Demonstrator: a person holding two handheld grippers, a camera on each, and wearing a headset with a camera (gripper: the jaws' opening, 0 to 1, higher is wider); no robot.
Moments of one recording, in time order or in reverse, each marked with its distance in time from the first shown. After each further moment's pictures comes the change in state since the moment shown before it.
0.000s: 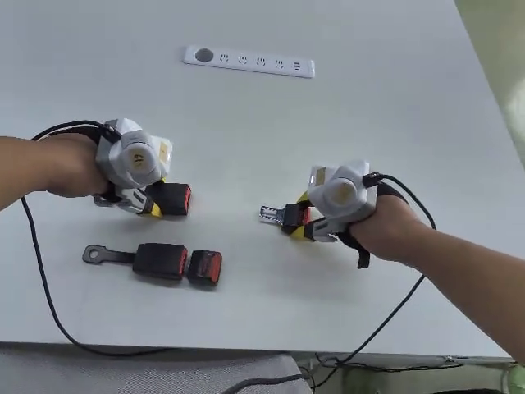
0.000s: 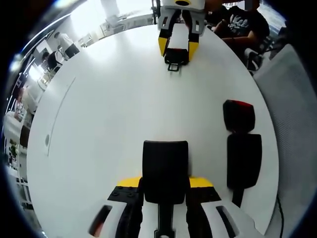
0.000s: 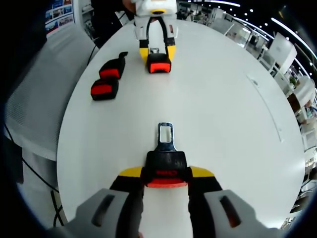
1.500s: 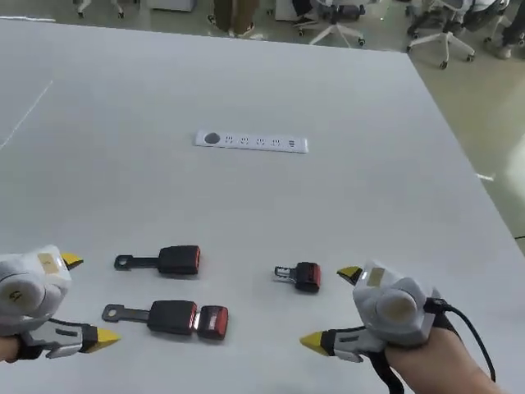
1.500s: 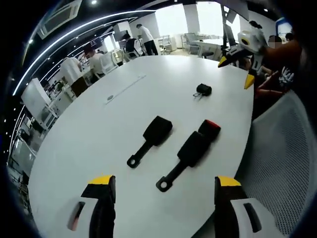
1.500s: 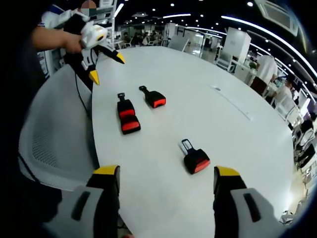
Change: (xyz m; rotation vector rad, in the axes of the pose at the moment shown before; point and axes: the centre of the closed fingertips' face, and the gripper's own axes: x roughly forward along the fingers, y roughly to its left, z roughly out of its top) left arm -0.136 -0.100 -0.050 -0.560 -0.208 0.405; right arm -0.100 0.078 0.027 0.320 -0.247 -0.228
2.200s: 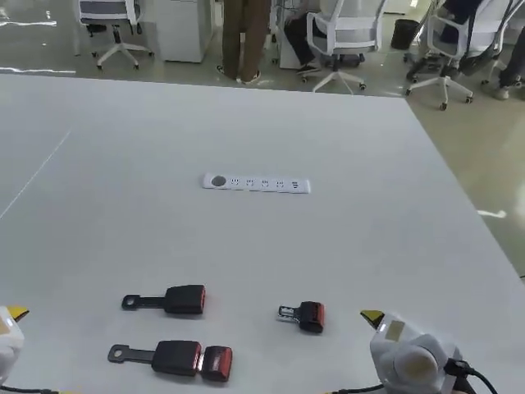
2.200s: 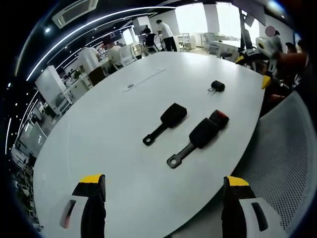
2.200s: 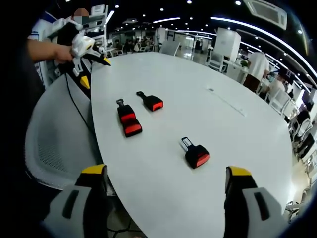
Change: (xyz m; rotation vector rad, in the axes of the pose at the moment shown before) left arm -0.038 0.009 -0.032 -0.081 0.032 0.113; right arm -0.013 0.012 -0.005 0.061 -0.037 -0.032
